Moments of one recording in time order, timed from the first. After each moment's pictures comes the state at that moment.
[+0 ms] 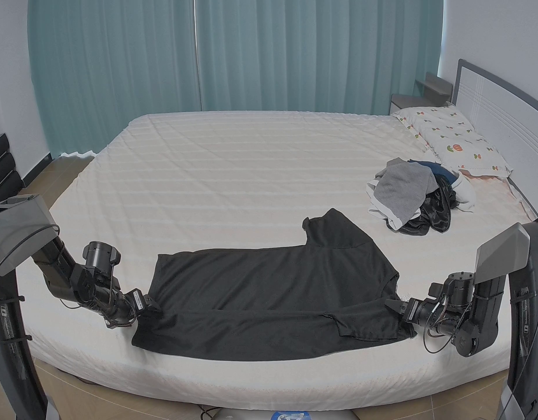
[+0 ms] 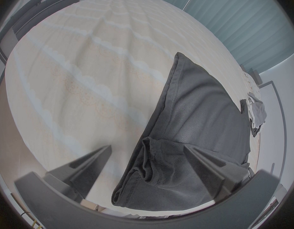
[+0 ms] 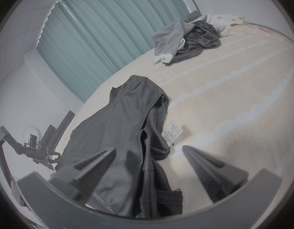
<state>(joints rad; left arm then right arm) 0.04 2.23 -0.83 -0.30 -0.17 -0.50 0.06 2.52 -0.43 -1.55 0.28 0.42</state>
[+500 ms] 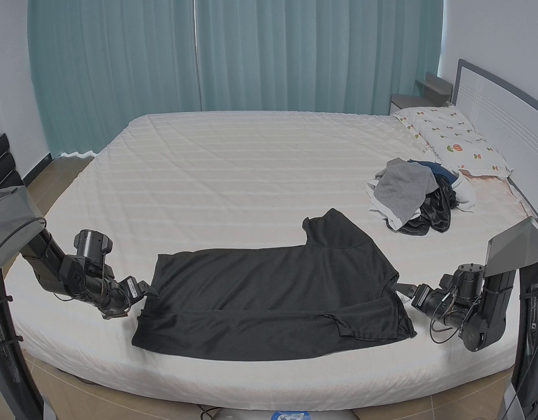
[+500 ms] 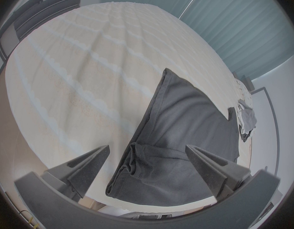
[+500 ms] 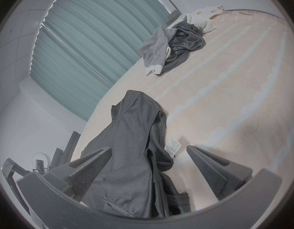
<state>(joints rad) 0.05 2.14 -0.83 -0.30 -0.21 -0.52 0.03 2.44 -0.41 -1.55 0.28 0.64</state>
